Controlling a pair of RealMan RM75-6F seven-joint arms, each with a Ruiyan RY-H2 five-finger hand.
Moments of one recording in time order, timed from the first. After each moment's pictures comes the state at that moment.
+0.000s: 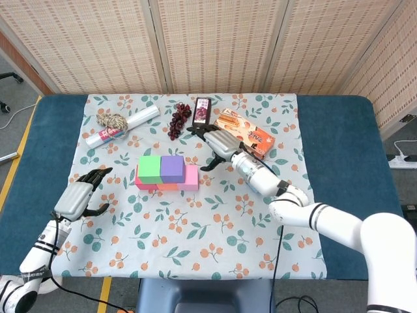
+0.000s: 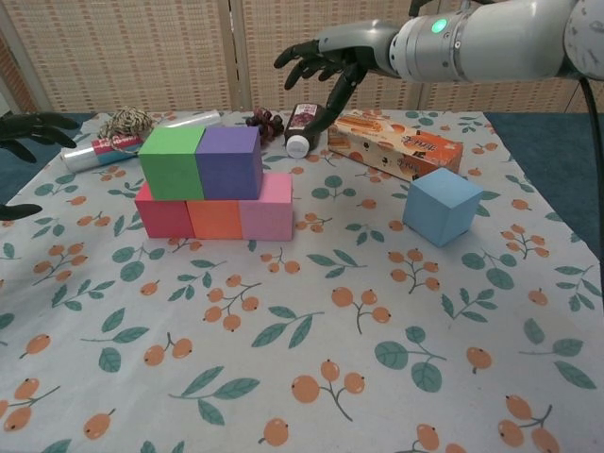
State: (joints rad) left arm -0.49 -1.26 -0.09 -1.47 1.42 1.09 -0.13; right arm 1.16 -1.50 0.32 -1.14 -1.13 0.47 0.27
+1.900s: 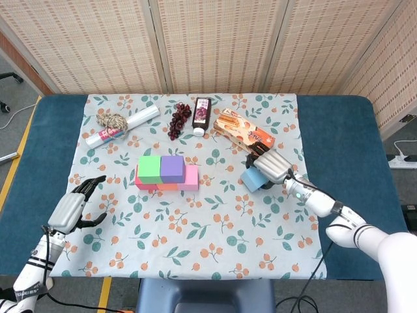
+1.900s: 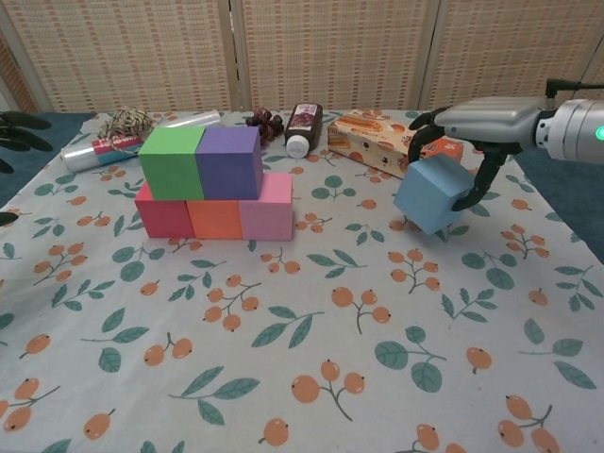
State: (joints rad) left arm -0.40 -1.22 -0.06 -1.58 1.44 1.20 -0.21; right arm 0.91 -1.49 -0.02 -0.91 -1.64 0.85 0.35
